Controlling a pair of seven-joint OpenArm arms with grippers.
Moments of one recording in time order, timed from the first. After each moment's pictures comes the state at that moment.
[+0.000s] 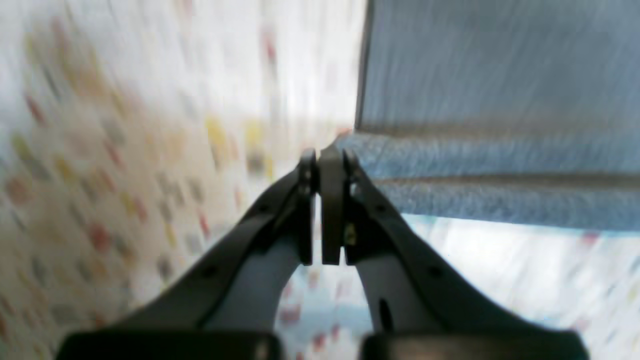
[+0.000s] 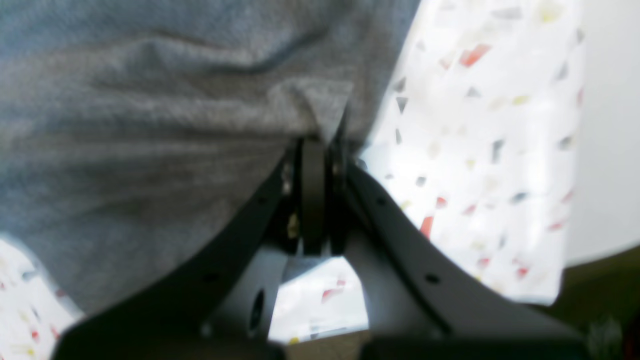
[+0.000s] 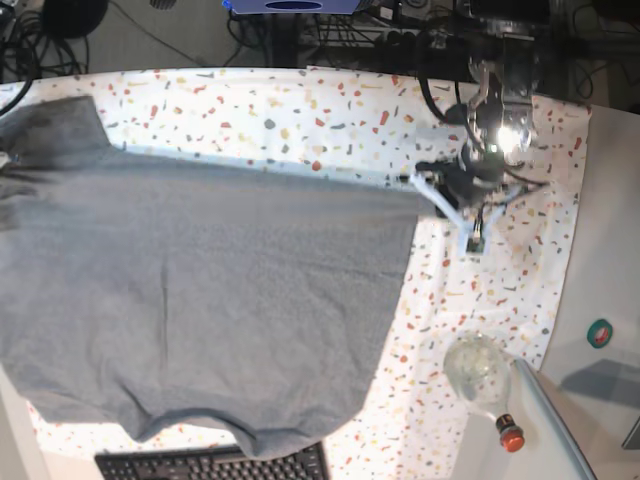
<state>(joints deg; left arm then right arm) 12.2 -8.9 -3.1 92.2 -5.9 -1.7 41.4 -5.2 23.4 36.4 63.9 8.8 28.8 -46.7</state>
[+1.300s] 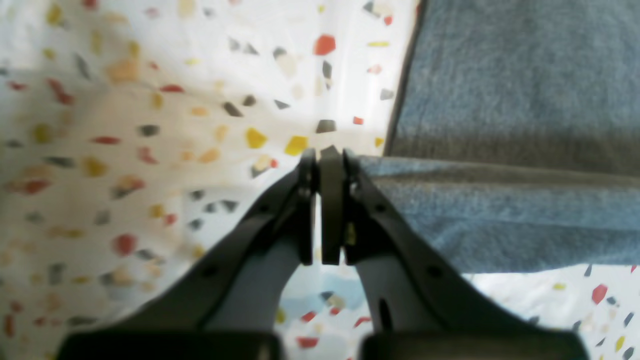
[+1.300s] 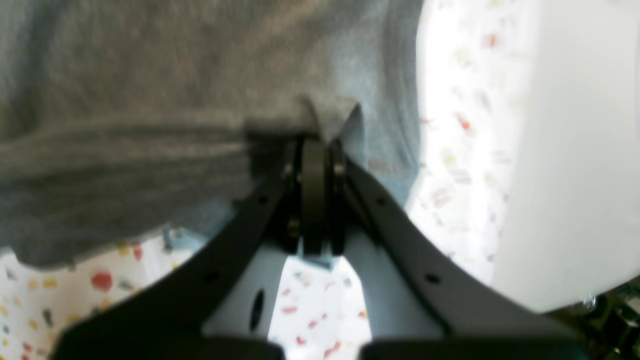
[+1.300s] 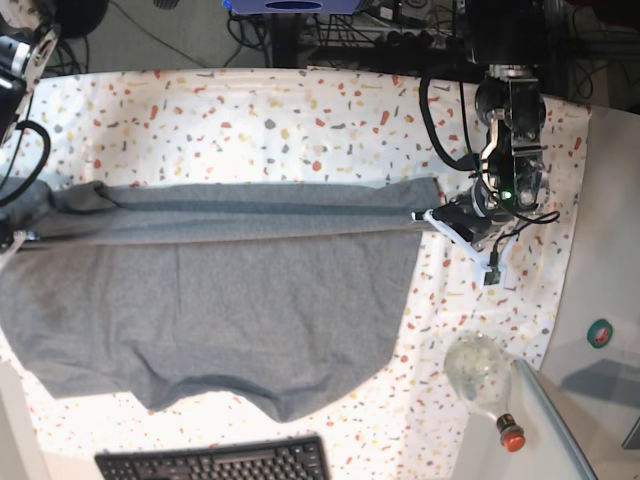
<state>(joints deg) 1.3 -7.4 -8.4 84.3 -6.0 -1.5 48.6 13.3 20.9 28.0 62.0 -5.9 27.0 -52.1</state>
